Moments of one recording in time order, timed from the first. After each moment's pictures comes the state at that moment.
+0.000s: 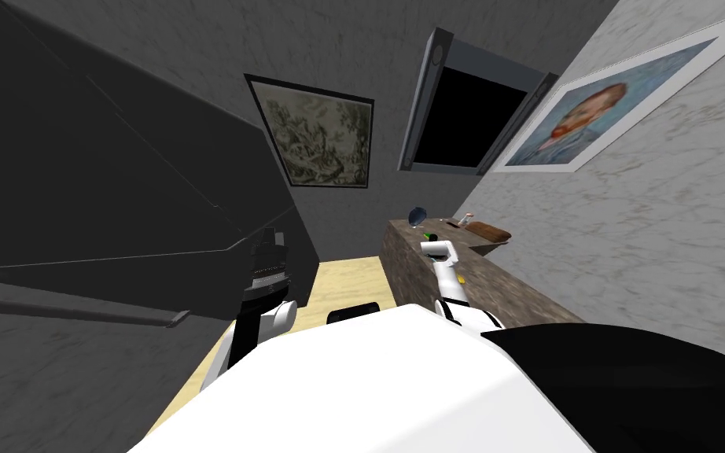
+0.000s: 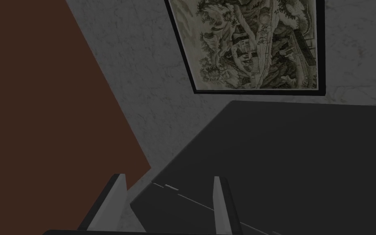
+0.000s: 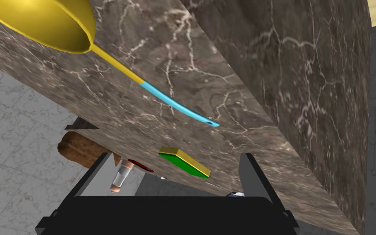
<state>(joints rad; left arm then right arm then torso) 0.46 -0.03 -0.03 -2.30 -0.10 -0.40 -0.15 -0.16 -0.45 -0.45 -1.62 0.21 1.41 1.34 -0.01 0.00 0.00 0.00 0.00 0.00</state>
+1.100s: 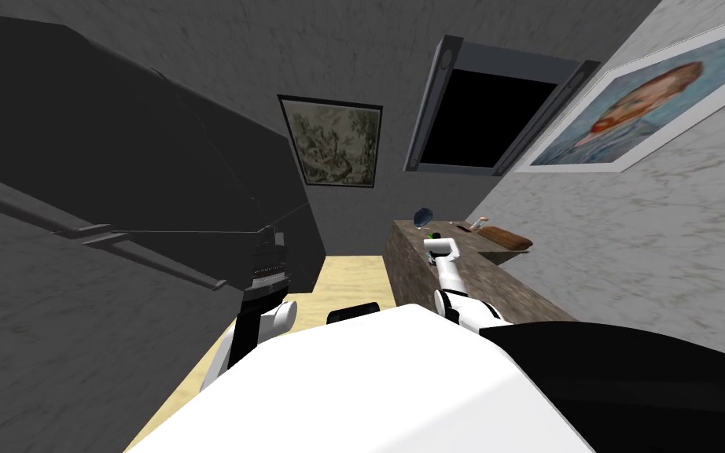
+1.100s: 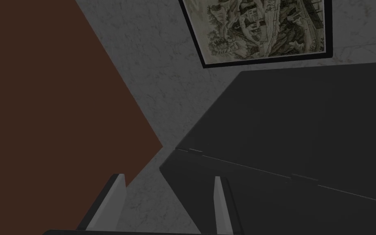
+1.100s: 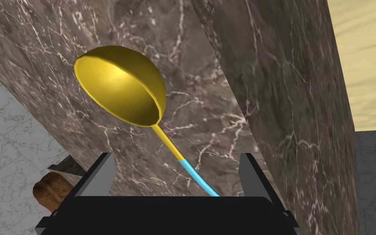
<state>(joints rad) 0.46 -0.03 -0.03 -2.30 -0.10 -0.40 -0.15 -0.25 -0.50 -0.51 -1.45 0.24 1.67 1.51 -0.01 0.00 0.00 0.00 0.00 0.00</state>
